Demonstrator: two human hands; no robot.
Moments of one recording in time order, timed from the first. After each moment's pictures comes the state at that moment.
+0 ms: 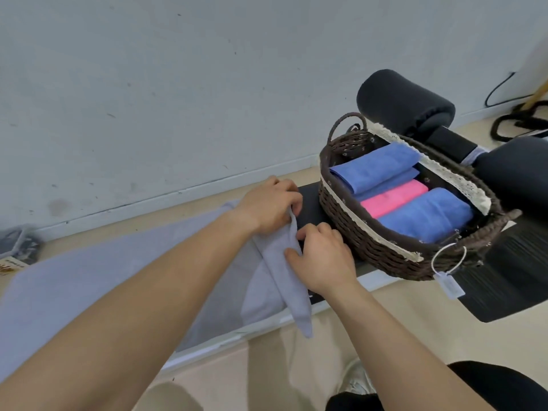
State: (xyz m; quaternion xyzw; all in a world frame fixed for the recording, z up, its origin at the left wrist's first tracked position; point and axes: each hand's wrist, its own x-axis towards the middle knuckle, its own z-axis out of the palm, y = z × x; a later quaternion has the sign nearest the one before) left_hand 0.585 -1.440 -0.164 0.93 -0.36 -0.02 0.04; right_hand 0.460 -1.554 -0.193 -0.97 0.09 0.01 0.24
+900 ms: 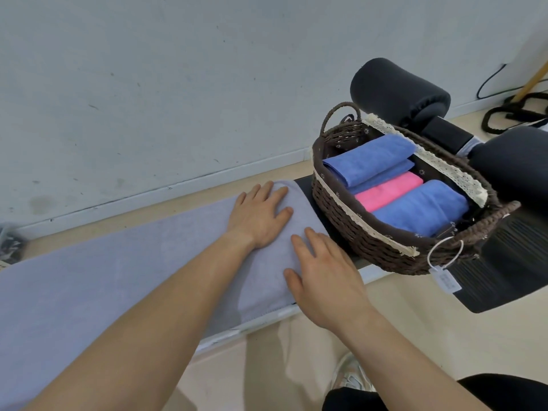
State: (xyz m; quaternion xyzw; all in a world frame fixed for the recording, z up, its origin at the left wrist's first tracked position) left_hand 0.582 -1.438 -0.222 0.97 -0.21 -0.03 0.10; right_hand 0.420 -1.559 -0.209 -0.99 0.00 -0.02 0.12
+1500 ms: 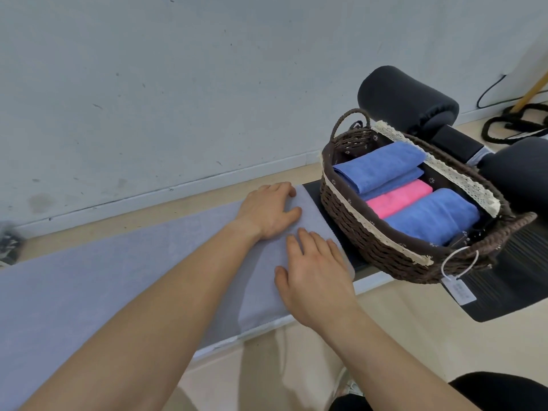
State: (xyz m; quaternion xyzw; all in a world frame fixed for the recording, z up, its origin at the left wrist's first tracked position) left_hand 0.598 -1.440 -0.200 0.95 -0.27 -0.02 0.16; right_hand 0.437 -1.528 -0.202 -0.99 0.02 -0.05 0.09
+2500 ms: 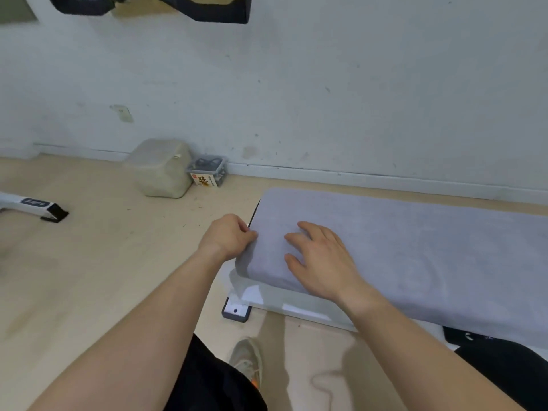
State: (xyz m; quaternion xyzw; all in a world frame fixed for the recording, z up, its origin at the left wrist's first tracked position) left_hand 0.396 -1.009 -0.195 0.92 0.29 -0.02 0.26; right_hand 0.417 -1.225 -0.201 -0.93 -0.33 0.04 0.17
